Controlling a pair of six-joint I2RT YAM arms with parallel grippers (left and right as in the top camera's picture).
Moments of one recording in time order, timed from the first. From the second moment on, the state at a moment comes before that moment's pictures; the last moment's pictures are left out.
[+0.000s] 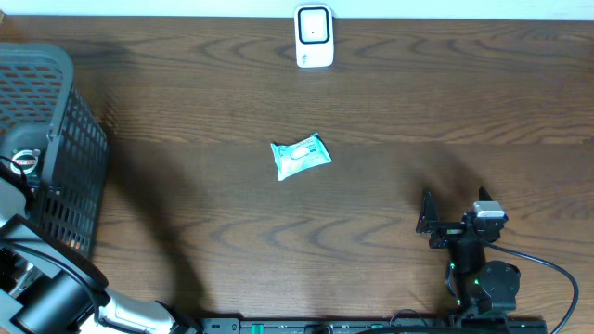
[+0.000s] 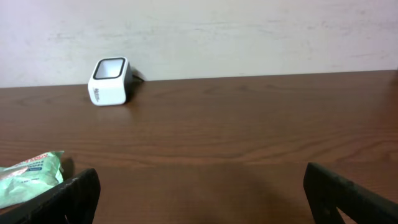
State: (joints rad) left arm 0.84 1.80 1.19 -0.89 -0.20 -0.51; right arm 0.03 0.02 0.01 -0.07 -0.02 0.07
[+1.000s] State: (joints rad) left arm 0.84 1.38 1.28 -0.77 -0.07 -0.54; right arm 0.03 0.02 0.01 -0.07 -0.02 0.07
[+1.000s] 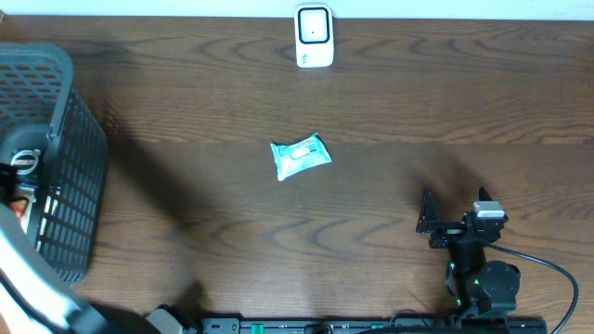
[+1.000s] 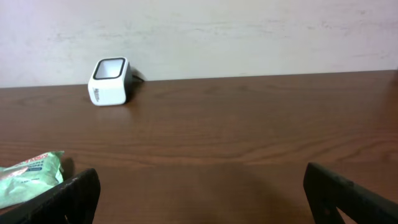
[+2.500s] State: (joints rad) left arm -0.14 1.82 1.30 -0.83 -0.08 -0.47; right arm 0.03 0.02 0.01 -0.07 -0.02 0.07
